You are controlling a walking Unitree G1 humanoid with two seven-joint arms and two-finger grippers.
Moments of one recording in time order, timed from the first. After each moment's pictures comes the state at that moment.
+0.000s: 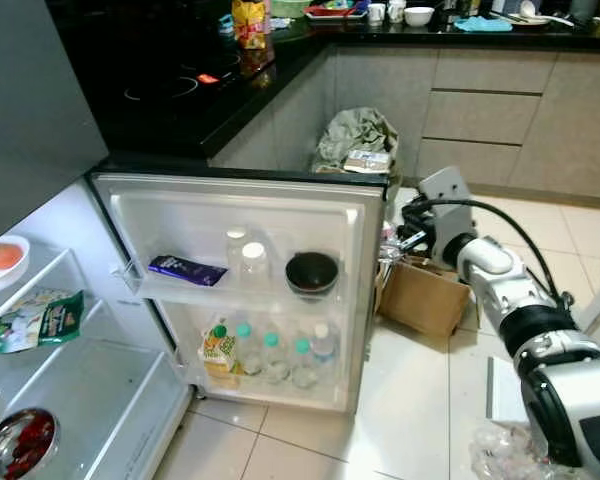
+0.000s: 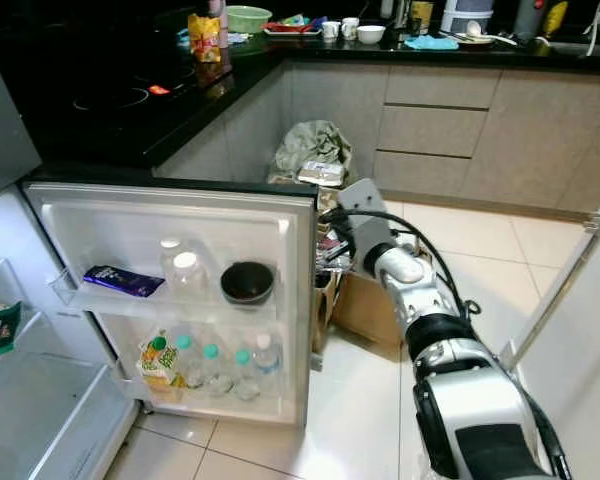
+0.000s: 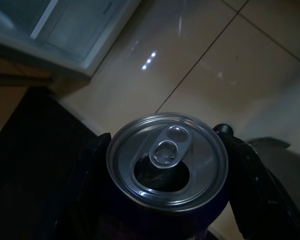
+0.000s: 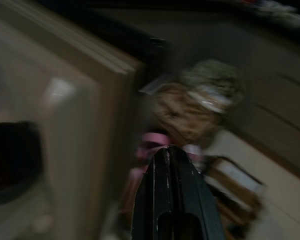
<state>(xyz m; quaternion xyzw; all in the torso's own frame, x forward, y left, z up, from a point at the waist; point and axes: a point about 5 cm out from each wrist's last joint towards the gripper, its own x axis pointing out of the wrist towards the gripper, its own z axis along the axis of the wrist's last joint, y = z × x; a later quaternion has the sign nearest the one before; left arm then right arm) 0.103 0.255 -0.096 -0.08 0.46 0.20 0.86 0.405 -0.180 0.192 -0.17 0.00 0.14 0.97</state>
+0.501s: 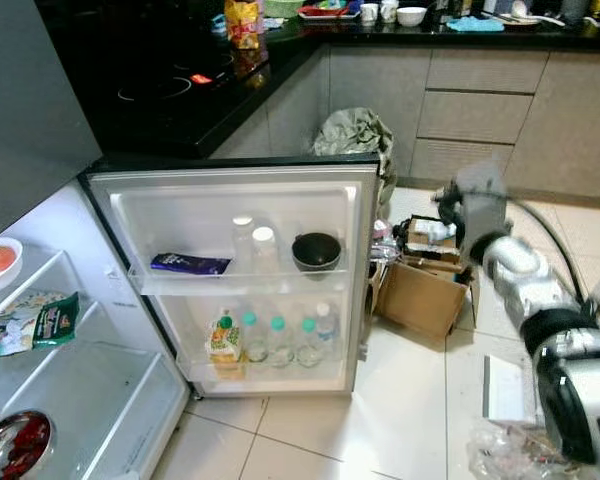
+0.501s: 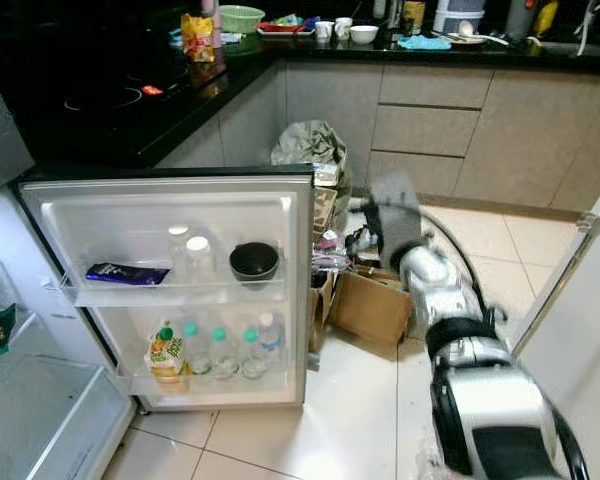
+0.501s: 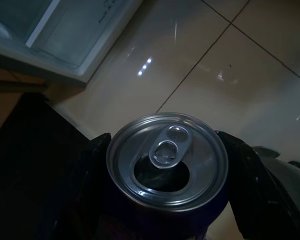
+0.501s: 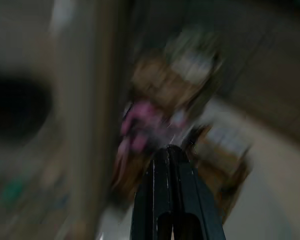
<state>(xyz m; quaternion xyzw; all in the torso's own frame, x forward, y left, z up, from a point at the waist) 0.108 0.255 -0.095 -0.08 0.45 0.20 0.87 0.372 -0.206 0.111 -0.13 0.12 0.13 0.98</state>
